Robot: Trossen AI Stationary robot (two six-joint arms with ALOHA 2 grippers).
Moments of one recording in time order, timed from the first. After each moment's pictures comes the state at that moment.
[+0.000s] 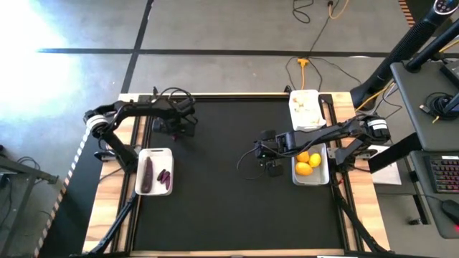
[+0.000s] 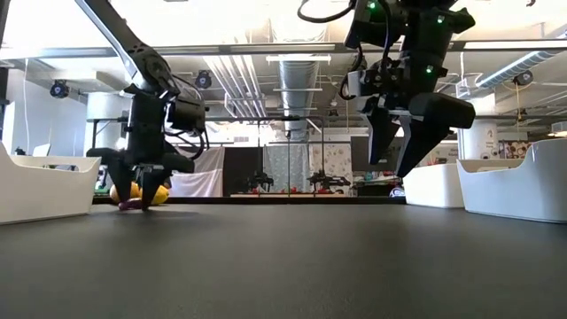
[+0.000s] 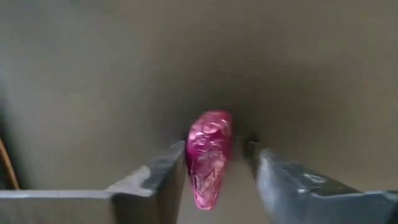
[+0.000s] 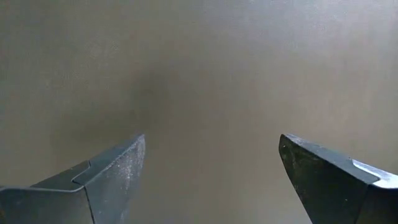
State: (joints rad) left arm 0.68 1.64 0.84 -0.79 -0.10 -0.82; right arm 0.01 1.60 1.03 -0.70 0.23 -0.24
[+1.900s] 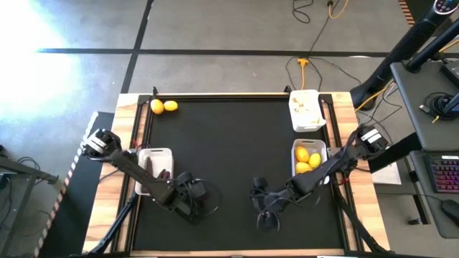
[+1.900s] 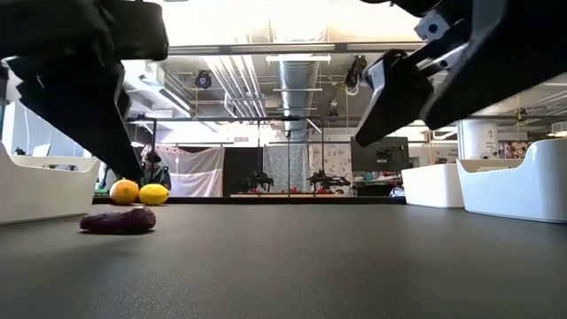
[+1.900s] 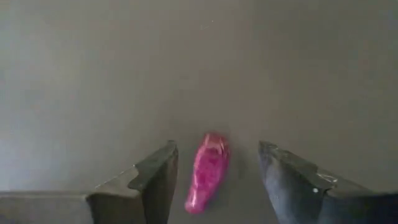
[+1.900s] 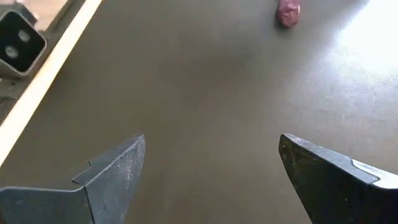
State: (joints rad) left arm -0.61 1.69 0.99 -0.56 -0.50 -0.97; right arm 0.50 1.71 0.94 -0.01 0.19 0.16
